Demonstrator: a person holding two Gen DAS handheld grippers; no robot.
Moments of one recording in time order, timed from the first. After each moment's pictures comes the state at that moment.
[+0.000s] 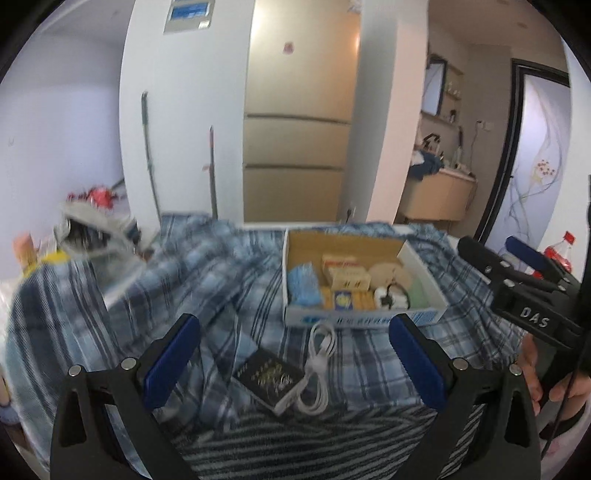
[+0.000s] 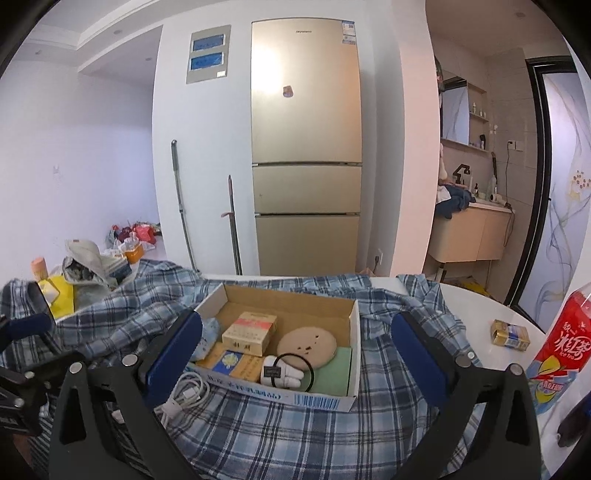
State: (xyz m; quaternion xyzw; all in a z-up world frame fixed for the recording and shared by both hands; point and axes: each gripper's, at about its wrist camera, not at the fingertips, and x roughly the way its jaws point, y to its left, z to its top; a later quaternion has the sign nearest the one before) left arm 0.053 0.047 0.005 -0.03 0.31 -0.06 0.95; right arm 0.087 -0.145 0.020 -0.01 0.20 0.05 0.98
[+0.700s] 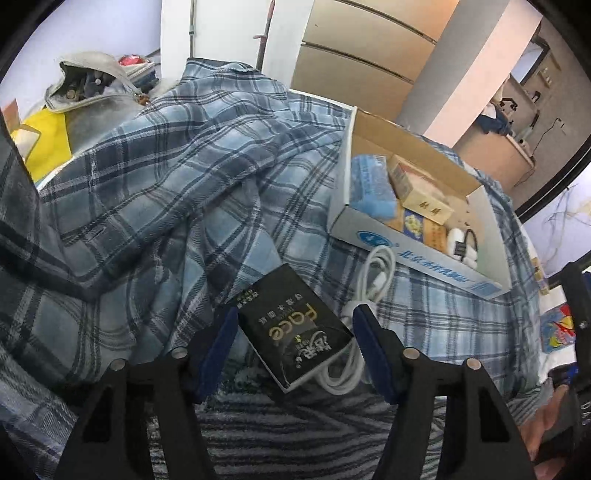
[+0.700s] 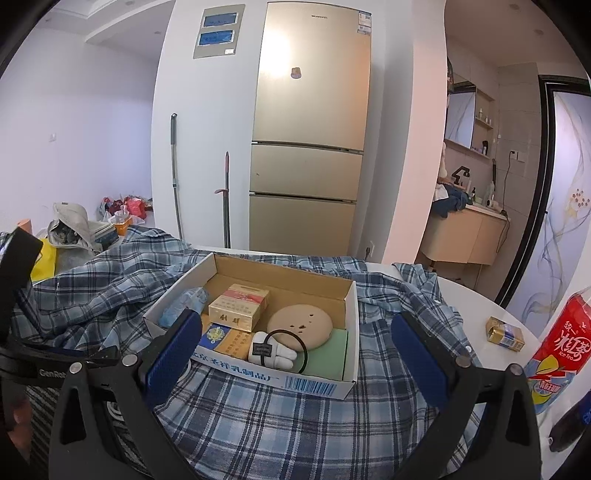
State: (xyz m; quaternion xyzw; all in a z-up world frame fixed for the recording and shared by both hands) left arm 0.122 0.066 -0.078 -0.13 0.51 0.01 0.85; right arm 0.093 -0.136 -0.007 -0.06 0.22 0.04 0.97
